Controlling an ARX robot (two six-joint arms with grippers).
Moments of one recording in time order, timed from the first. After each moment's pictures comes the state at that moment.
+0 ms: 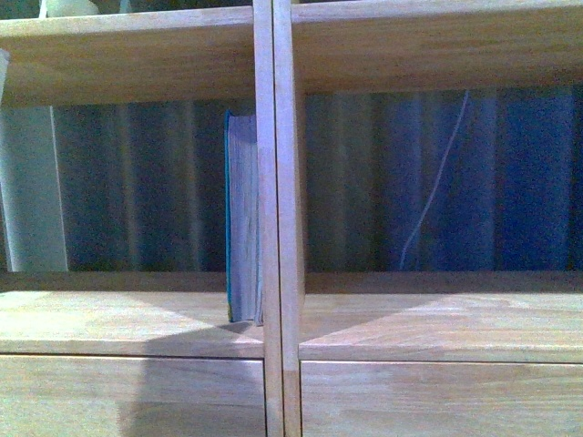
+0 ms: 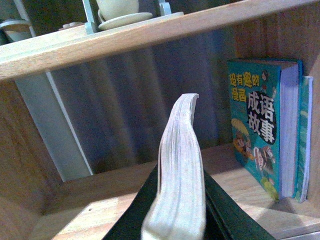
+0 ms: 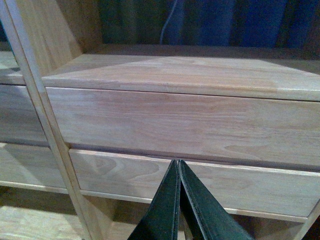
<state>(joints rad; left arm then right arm) 0.20 1.14 0.89 0.49 0.43 0.18 0.00 0.23 0.03 0.21 0.00 0.01</state>
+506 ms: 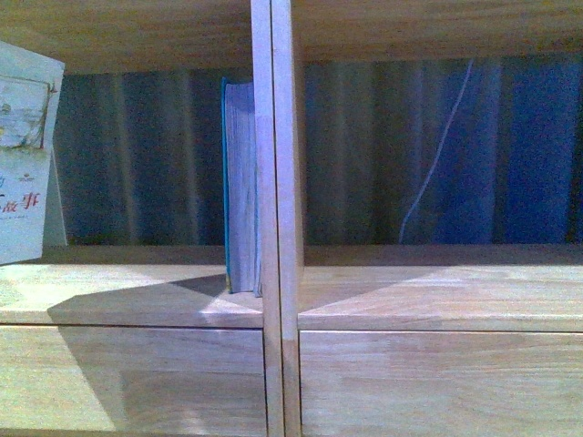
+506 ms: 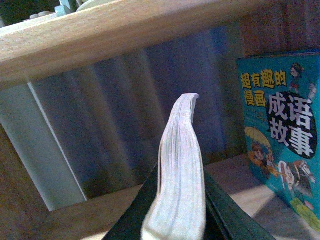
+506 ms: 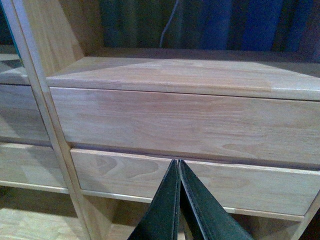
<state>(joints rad) 0.17 1.56 1.11 0.75 0.45 0.20 0.00 0.01 0.01 0.00 0.00 0.01</state>
